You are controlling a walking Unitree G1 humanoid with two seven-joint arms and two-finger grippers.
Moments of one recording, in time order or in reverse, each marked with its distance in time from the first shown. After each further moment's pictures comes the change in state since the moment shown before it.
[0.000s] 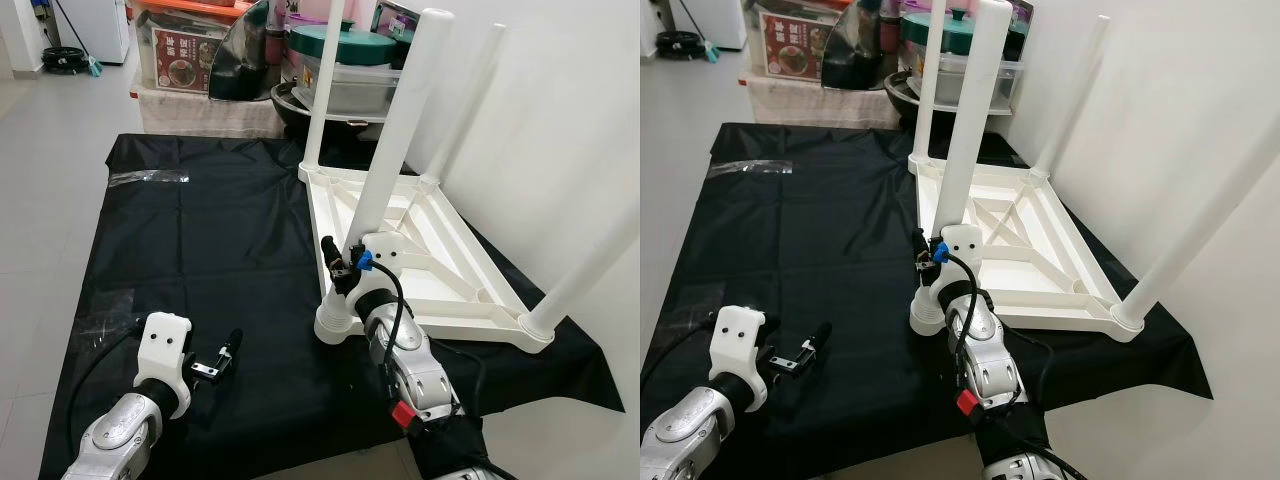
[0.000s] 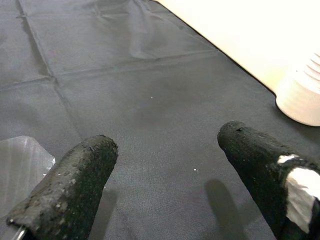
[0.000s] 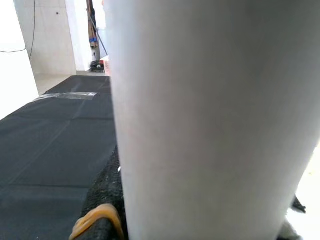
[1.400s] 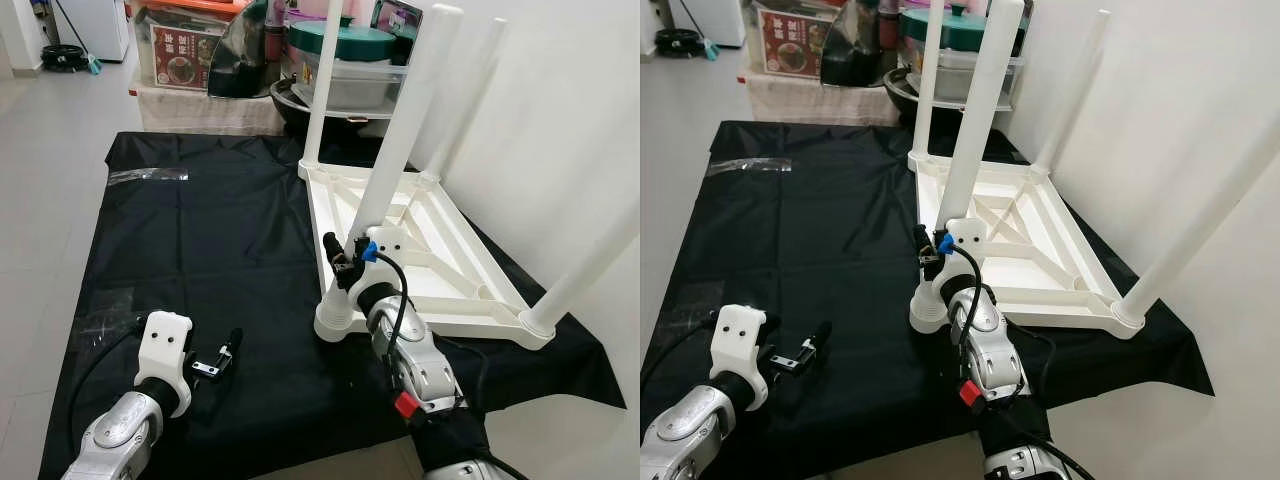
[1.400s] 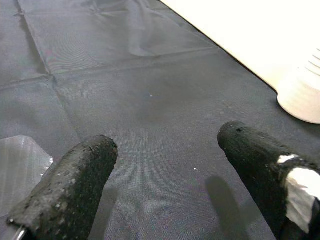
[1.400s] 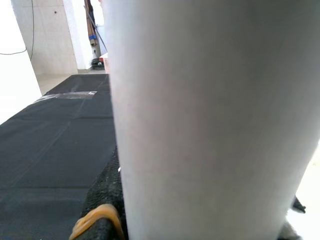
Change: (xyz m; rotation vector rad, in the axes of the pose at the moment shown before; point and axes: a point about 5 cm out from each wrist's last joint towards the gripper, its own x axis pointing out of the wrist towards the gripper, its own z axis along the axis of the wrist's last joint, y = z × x) left arm 0.001 0.000 0.000 0.004 0.000 0.000; right arm 0.003 -0.004 0.007 0.043 0.004 -0.006
